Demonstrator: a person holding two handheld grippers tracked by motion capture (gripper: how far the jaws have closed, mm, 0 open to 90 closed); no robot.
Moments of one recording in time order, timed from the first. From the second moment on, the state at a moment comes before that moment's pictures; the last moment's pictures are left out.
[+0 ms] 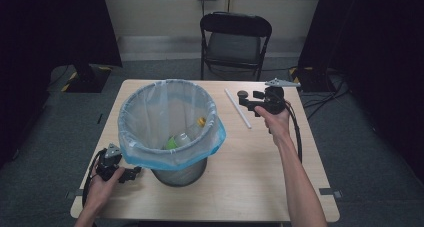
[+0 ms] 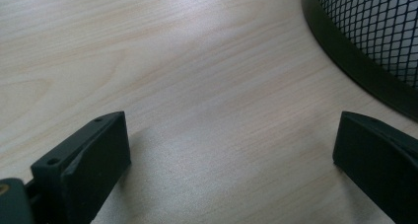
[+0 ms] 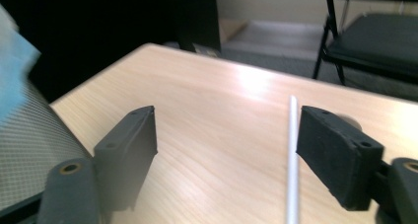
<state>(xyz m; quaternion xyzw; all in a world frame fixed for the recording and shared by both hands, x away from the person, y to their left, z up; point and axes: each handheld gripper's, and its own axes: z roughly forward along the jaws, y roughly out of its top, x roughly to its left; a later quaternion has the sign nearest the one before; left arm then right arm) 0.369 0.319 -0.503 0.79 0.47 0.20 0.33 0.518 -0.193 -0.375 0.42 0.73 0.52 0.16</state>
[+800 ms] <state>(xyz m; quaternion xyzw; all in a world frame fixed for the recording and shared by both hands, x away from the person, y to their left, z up) 0.369 0.319 -0.503 0.79 0.47 0.20 0.33 0.554 -0.186 -0.456 0.48 0.77 0.40 0.12</state>
